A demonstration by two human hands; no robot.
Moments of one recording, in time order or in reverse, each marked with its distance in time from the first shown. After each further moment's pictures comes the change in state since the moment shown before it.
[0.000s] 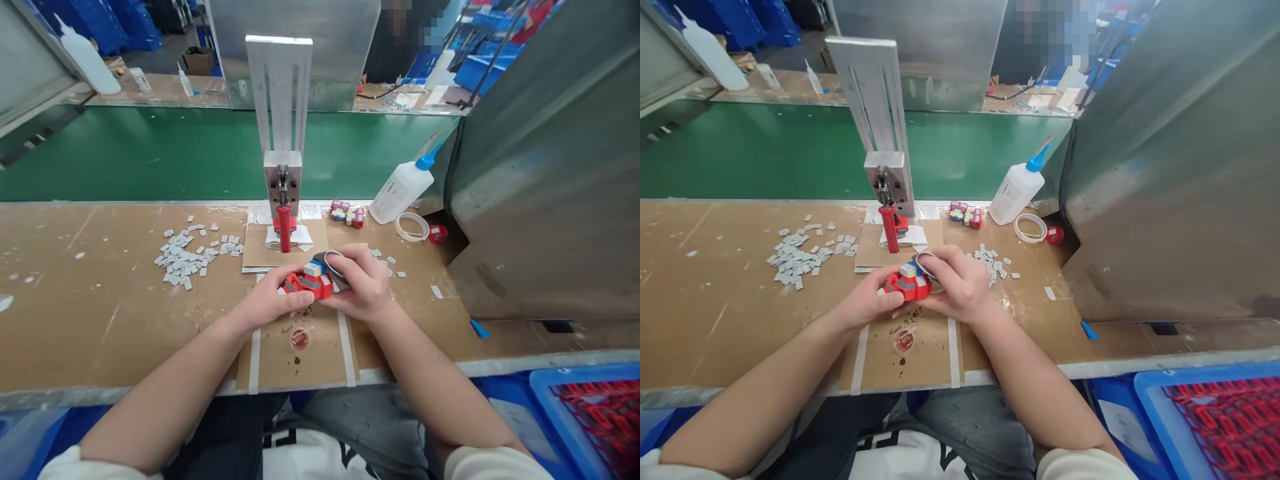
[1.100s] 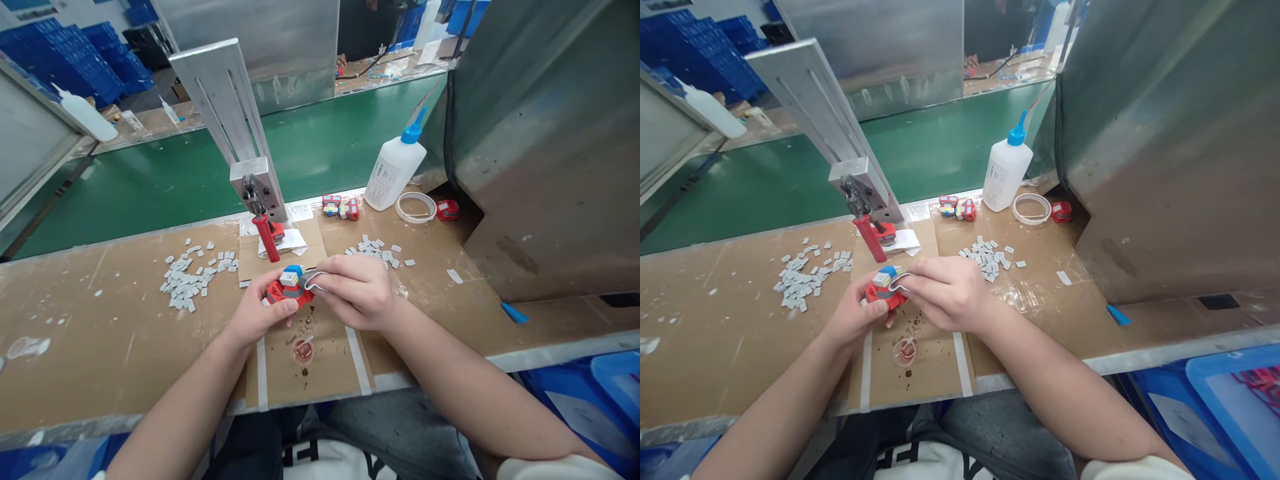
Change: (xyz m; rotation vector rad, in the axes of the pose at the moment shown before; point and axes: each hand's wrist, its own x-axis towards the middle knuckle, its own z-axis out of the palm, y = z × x) left_hand -0.003 -0.003 -0.008 0.053 0.105 0.063; right_hand 0.011 -0.001 -0.014 0.255 -0.008 -0.046
